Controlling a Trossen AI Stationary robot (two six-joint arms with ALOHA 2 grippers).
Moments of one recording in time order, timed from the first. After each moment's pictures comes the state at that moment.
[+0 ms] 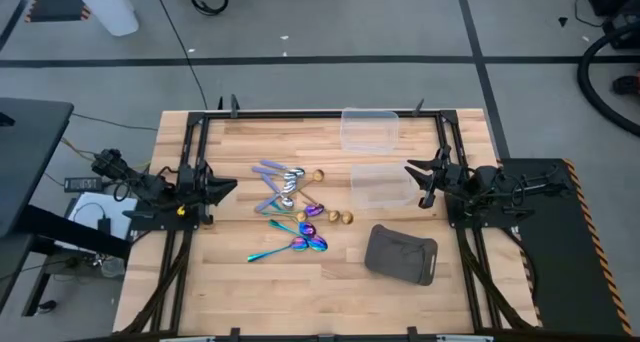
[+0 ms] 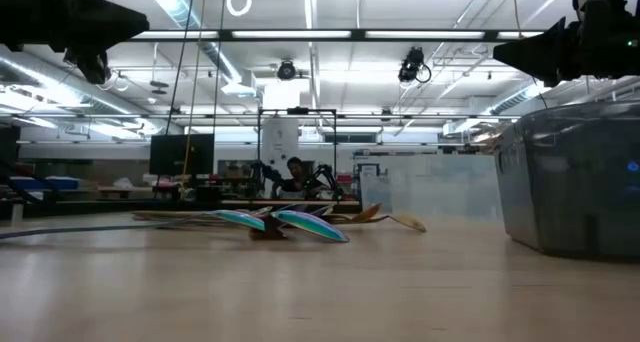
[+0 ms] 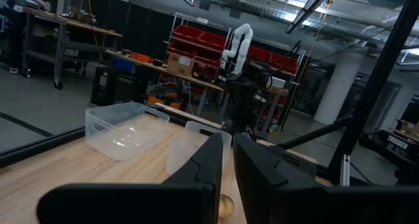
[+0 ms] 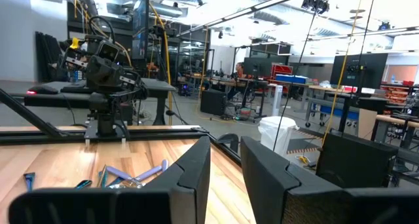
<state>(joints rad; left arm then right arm) -0.54 0.01 0.11 0.12 -0.81 -0.19 0.15 0.03 0.01 0.26 0.53 -0.24</state>
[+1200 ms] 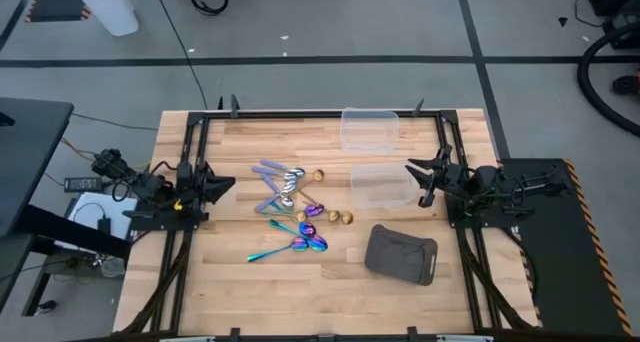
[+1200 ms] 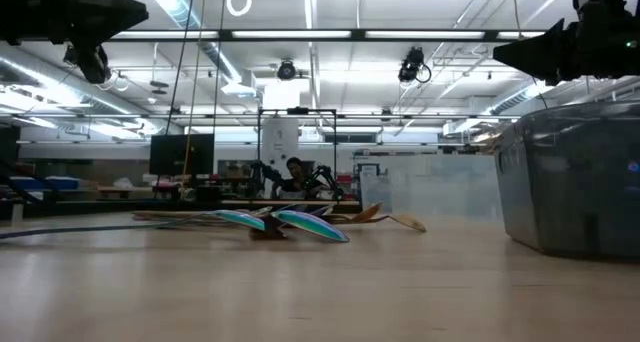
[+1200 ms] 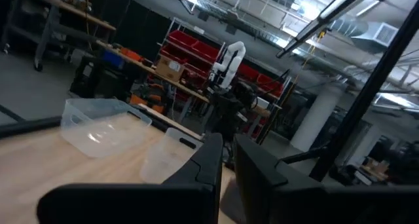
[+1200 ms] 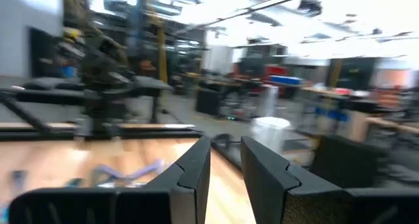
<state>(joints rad) -0.54 0.01 0.11 0.18 -0.79 -0.33 0.15 0.03 0.01 0.28 0.60 -0.30</state>
